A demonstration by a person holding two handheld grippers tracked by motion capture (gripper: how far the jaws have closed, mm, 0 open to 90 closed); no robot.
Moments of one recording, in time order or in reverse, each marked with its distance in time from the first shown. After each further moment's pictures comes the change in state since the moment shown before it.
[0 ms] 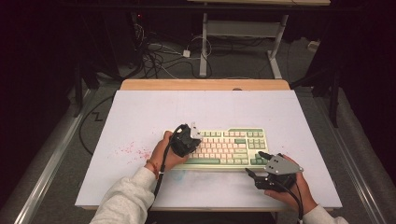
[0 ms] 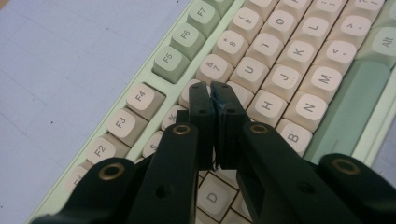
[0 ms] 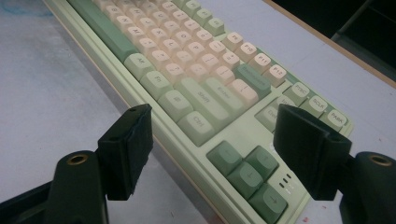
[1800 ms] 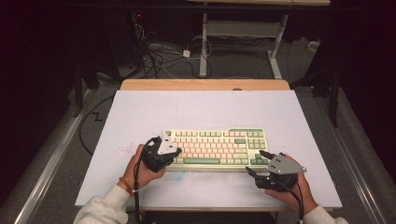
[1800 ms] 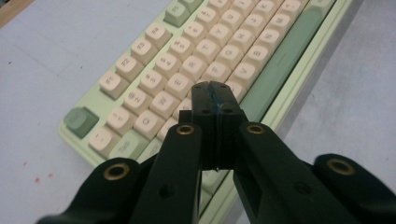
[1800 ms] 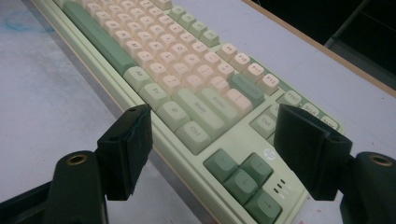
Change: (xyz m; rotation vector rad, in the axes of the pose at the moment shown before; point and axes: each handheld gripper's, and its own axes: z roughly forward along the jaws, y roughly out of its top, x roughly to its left) left arm -0.007 -0.054 -0.057 -0.094 -0.004 -0.040; right arm -0.001 0.004 -0.005 -0.032 -0.007 0.021
